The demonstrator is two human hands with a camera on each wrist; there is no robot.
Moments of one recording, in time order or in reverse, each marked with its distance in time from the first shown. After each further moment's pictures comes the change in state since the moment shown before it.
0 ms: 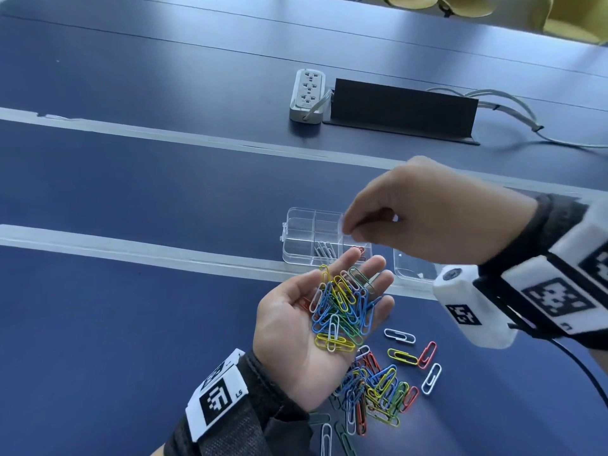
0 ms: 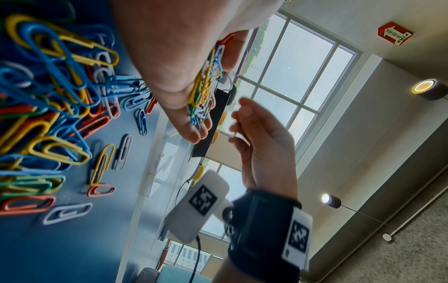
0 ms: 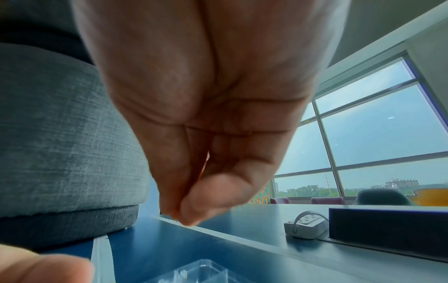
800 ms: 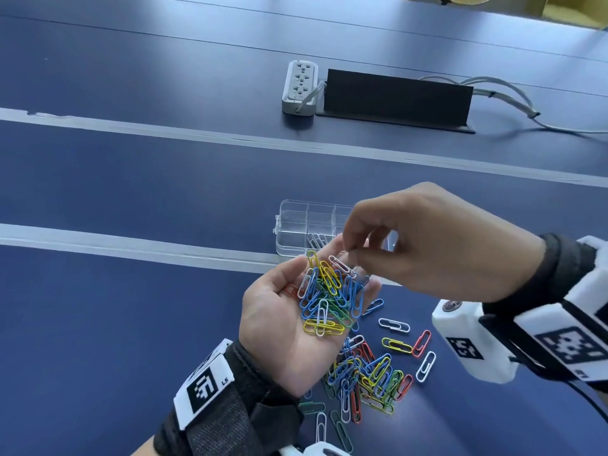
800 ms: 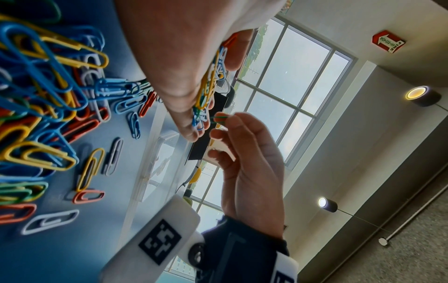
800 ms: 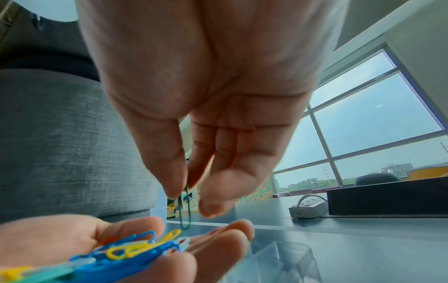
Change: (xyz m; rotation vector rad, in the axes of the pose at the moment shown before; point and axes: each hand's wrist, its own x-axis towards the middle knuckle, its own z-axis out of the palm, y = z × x) left_hand 0.002 0.003 -0.002 0.006 0.012 0.050; right_hand -0.027 0.003 0.022 0.151 0.091 -0.060
